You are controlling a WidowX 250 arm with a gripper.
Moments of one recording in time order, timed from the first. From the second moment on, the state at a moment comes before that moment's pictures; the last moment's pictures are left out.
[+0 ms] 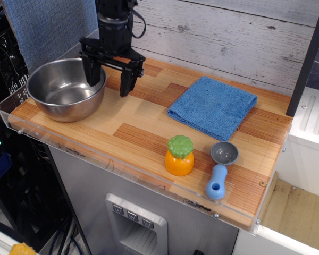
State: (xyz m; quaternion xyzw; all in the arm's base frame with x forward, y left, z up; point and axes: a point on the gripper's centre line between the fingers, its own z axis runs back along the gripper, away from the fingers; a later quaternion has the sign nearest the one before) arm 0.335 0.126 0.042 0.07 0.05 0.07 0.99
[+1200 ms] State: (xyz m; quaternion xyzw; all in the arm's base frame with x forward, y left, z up) arm 0.321 0.133 0.037 0.03 0.08 0.14 0.99
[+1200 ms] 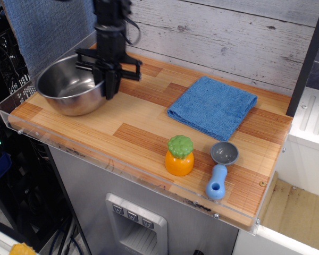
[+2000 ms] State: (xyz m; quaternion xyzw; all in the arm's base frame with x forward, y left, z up) arm 0.337 0.053 0.090 -0.02 0.04 0.09 0.99
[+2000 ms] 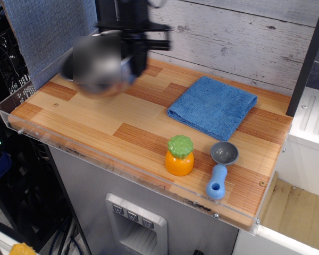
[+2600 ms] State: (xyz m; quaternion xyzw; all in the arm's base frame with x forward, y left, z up) arm 0.379 -0.042 0.084 -0.01 0.03 0.02 1.00
